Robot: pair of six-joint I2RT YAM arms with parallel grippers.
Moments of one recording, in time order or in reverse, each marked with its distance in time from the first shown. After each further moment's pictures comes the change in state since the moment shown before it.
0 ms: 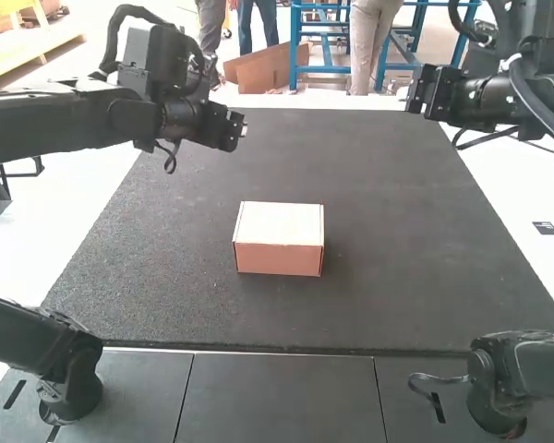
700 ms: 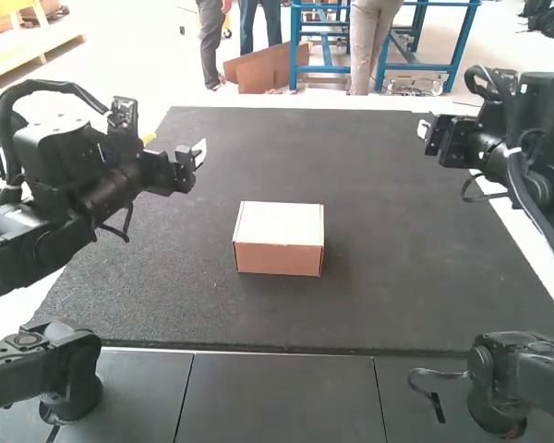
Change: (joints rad) left arm 0.106 -0.577 -0.616 0.411 0.140 -0.027; right arm -0.126 -0.220 -0.430 0.371 0.030 -0.149
